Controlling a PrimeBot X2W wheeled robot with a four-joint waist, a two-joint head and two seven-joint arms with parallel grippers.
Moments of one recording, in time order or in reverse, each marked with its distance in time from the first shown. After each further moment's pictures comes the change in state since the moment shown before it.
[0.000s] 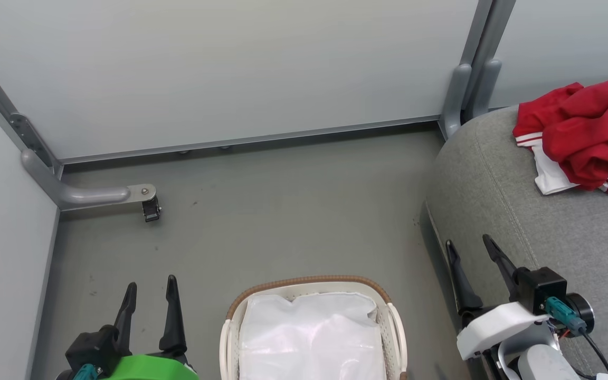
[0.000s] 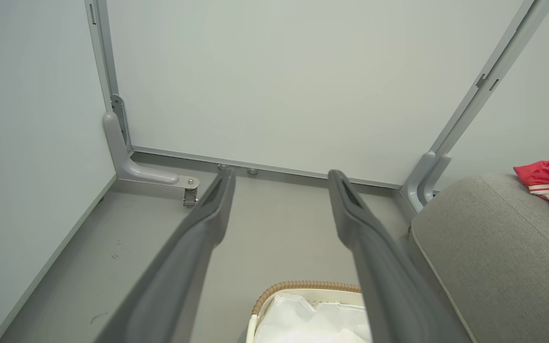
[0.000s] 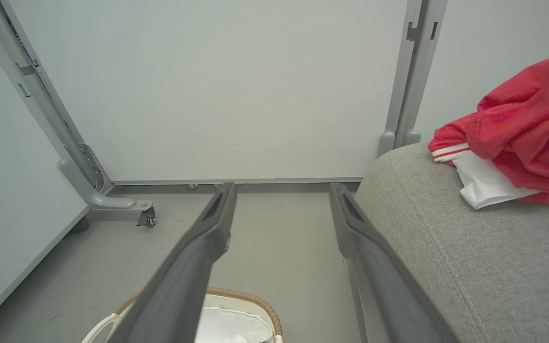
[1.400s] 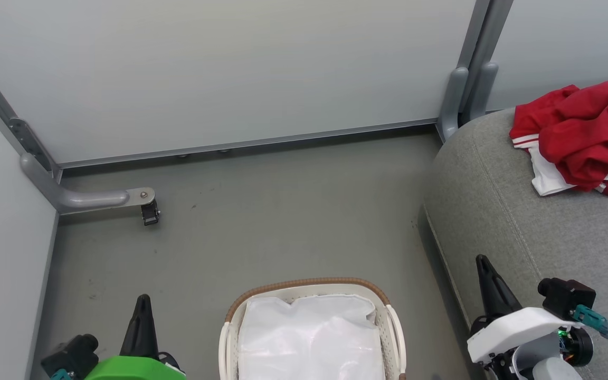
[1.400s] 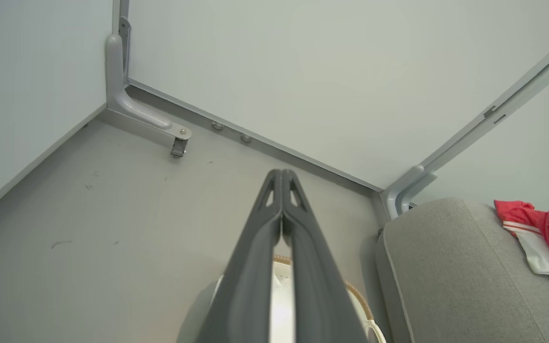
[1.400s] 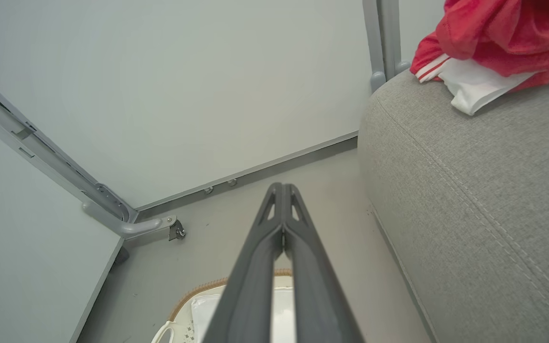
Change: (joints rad) left arm 0.002 -0.001 0.029 0.047 -0.259 -0.014 0.074; right arm 0.041 0.002 -0.017 0.011 0.305 0.000 0.070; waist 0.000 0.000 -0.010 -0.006
